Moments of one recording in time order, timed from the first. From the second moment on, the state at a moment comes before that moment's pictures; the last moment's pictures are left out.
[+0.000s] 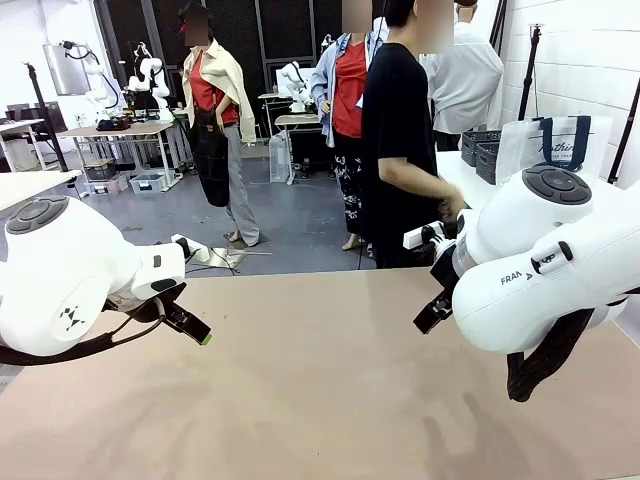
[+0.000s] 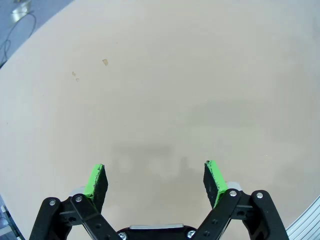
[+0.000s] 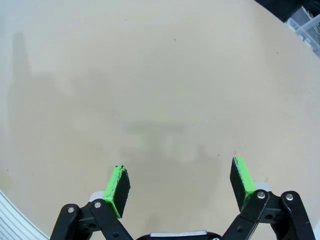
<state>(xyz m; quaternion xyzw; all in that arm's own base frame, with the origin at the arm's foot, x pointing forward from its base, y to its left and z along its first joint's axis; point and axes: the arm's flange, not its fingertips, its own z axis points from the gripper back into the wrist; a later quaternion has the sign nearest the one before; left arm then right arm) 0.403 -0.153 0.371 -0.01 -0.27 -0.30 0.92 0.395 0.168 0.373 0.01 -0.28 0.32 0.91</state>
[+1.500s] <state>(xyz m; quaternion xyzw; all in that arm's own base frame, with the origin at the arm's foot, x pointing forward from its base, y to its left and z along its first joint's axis) 0.403 -0.153 0.371 -0.01 -0.27 -0.30 0.92 0.395 0.168 0.373 0.01 -0.28 0.32 0.91</state>
